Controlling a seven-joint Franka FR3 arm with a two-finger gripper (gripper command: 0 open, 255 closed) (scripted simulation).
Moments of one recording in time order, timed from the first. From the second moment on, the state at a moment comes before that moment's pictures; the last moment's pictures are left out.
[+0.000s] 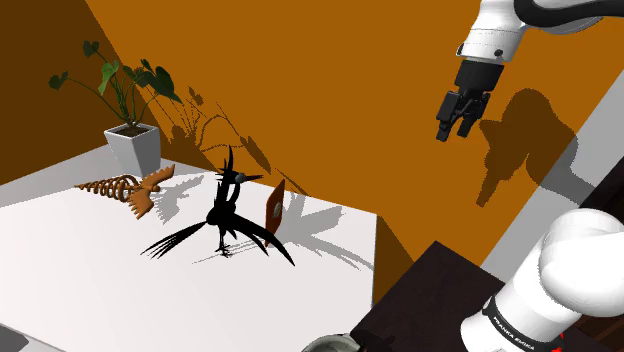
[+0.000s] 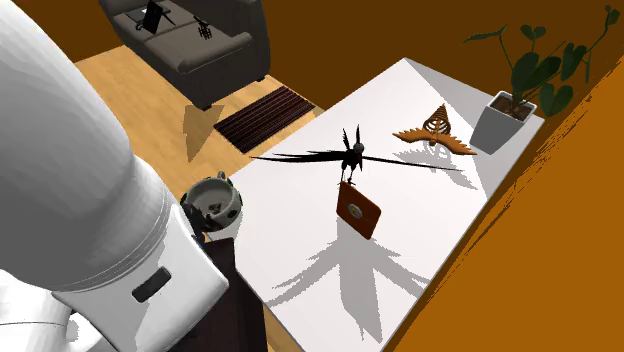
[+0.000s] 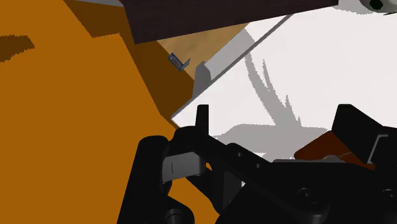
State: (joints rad) arm -0.02 -0.80 -0.07 -2.35 -0.02 1.52 0.09
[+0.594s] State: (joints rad) arm -0.03 -0.65 0.06 -2.37 0.06 1.69 0.33
